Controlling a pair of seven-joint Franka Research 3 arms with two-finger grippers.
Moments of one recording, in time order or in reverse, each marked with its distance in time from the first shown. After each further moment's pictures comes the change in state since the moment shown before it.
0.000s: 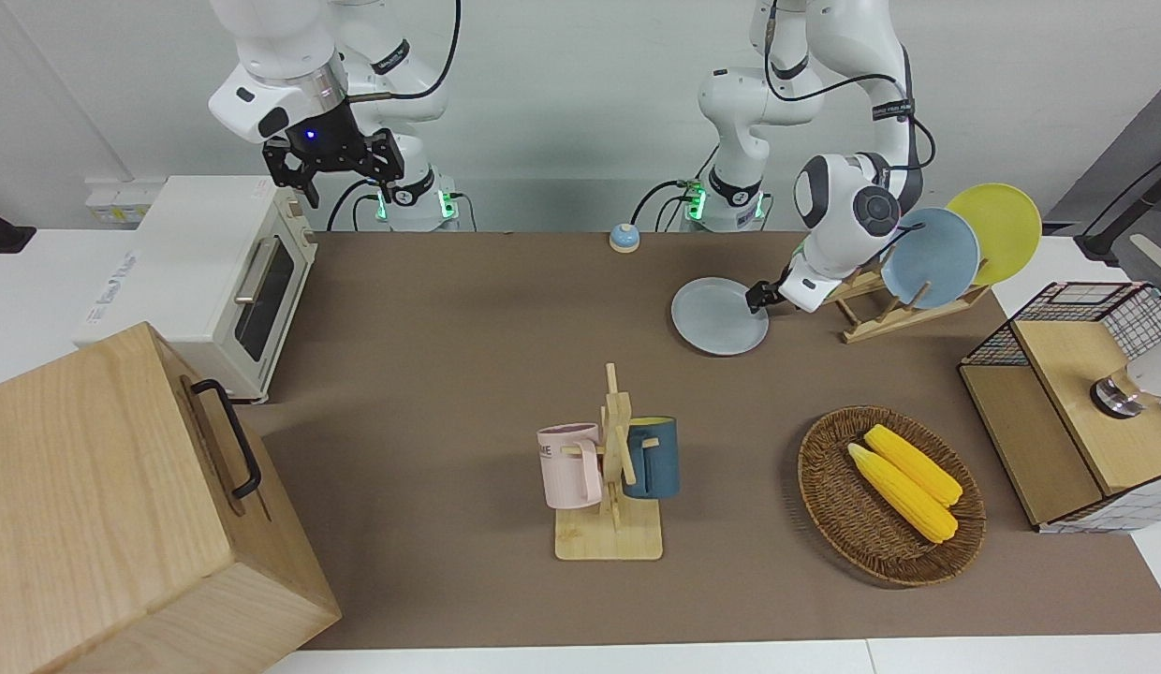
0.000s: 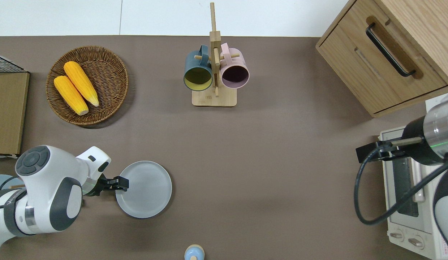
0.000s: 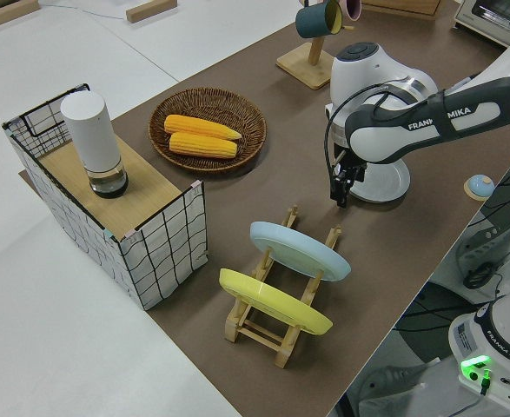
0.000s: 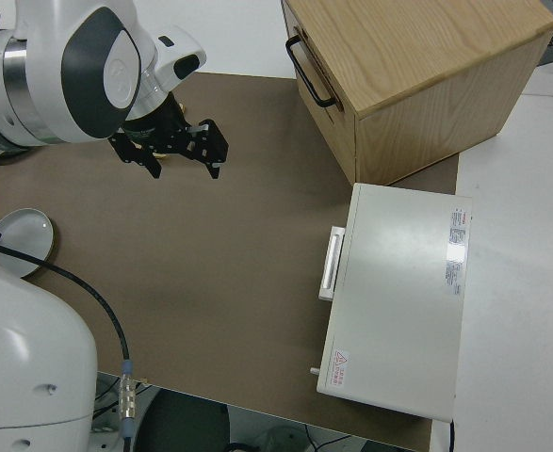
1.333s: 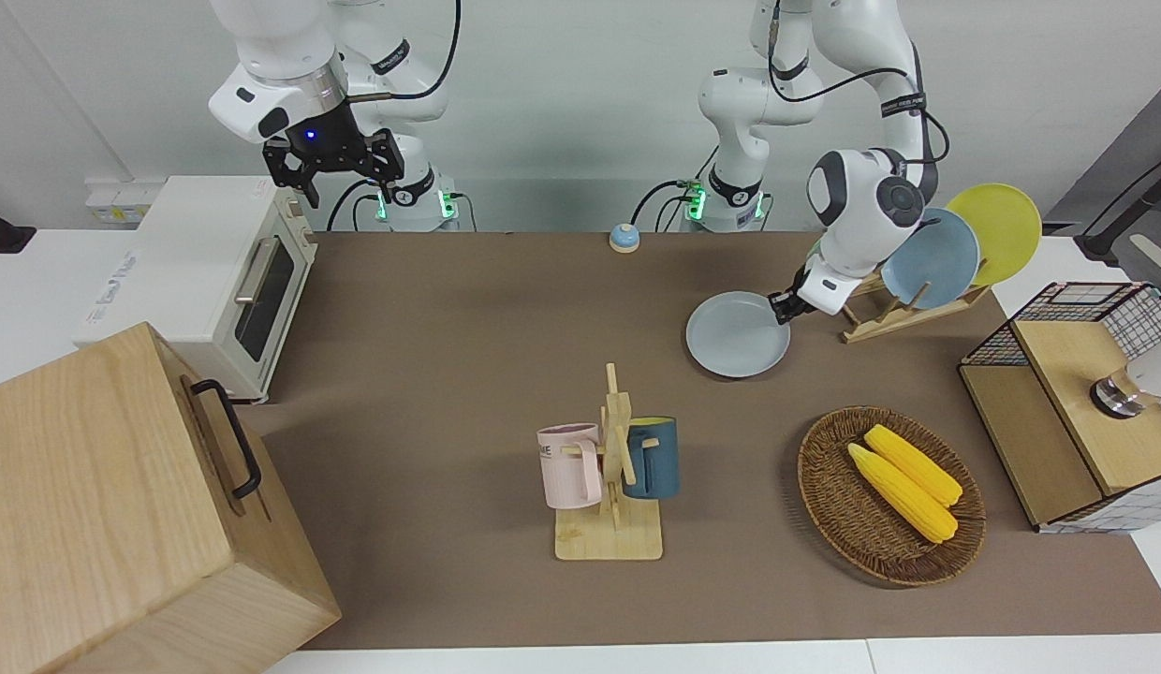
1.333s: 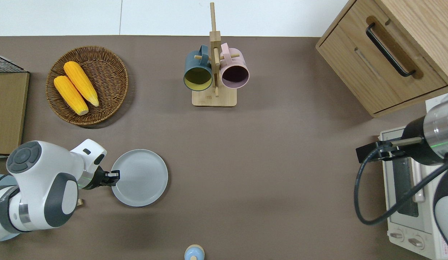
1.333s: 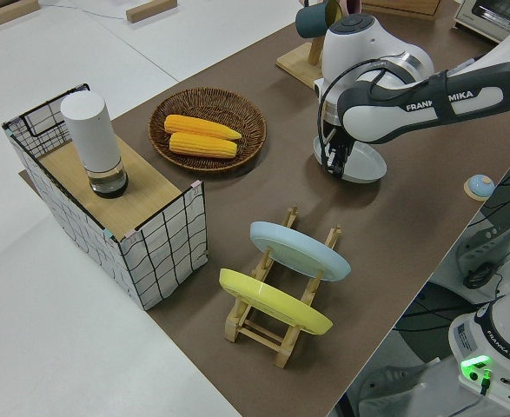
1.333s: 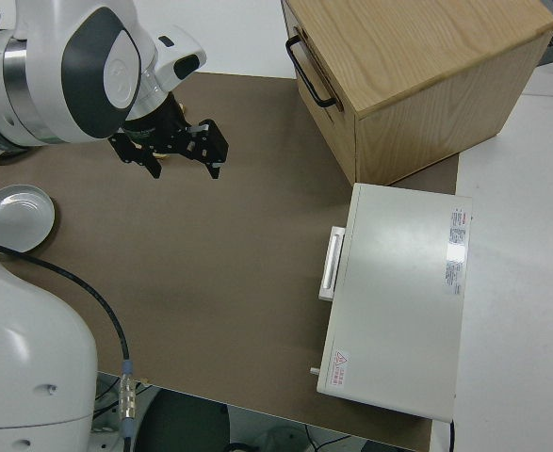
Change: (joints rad) left arm 0.002 -0.006 0.028 0.132 -0.011 -0.064 -0.040; right arm 0.000 0.000 0.000 0.000 0.000 0.000 0.000
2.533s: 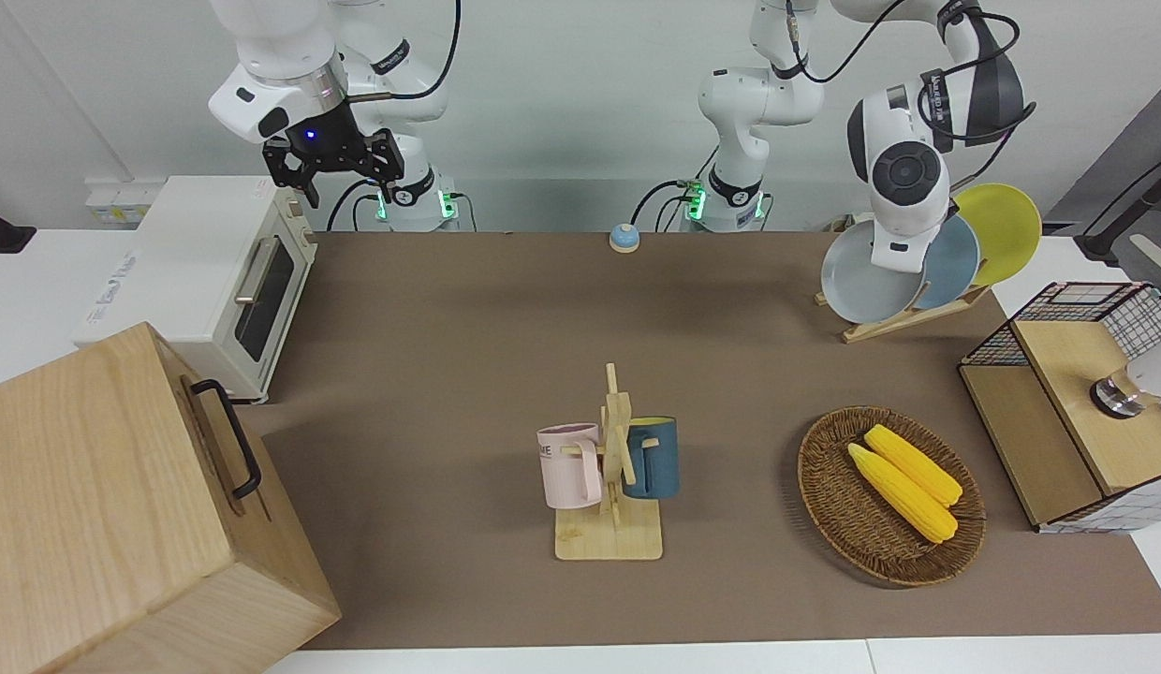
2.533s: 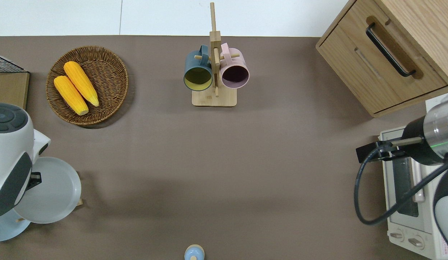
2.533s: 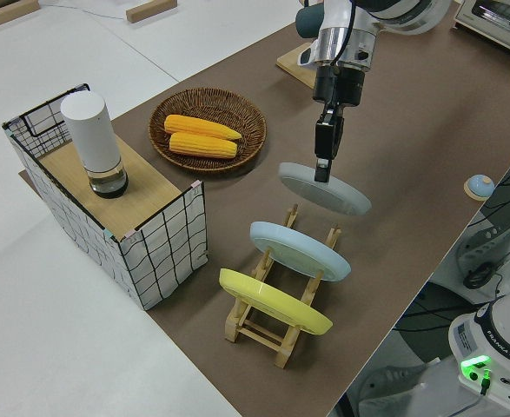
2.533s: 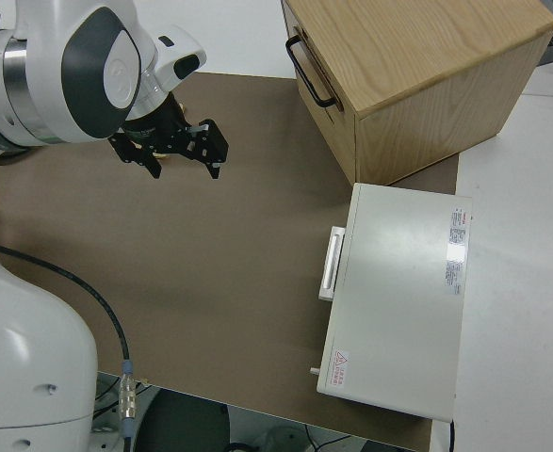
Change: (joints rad) left arm -0.001 -0.024 -0.027 0.278 0.766 -0.631 -0.296; right arm 0.000 0.000 0.000 0.000 0.000 0.000 0.000
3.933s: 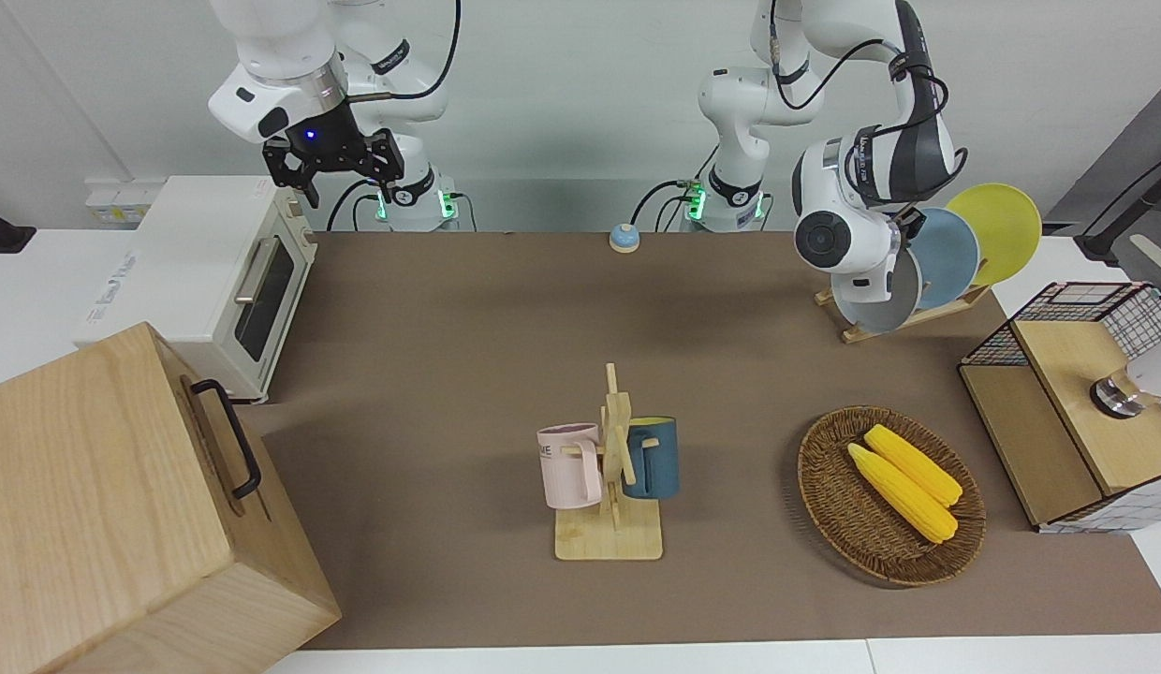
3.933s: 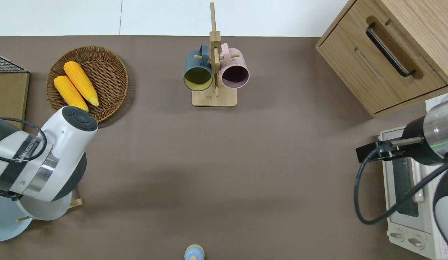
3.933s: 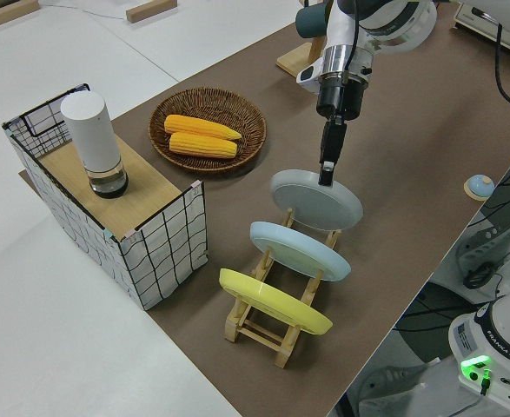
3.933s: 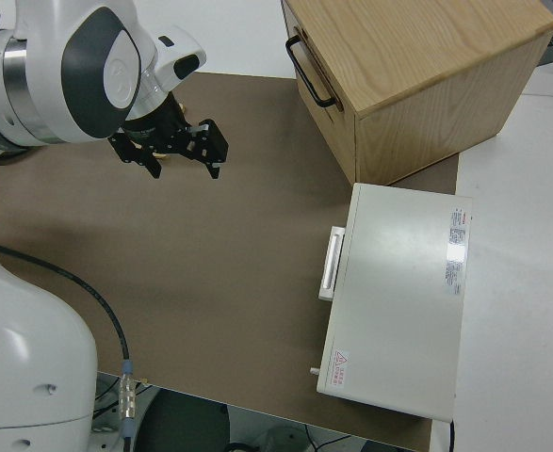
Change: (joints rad) left arm -0.012 0.118 -0.093 -0.015 0.104 -0.090 -0.332; right arm 0.000 0.000 0.000 0.000 0.000 0.000 0.000
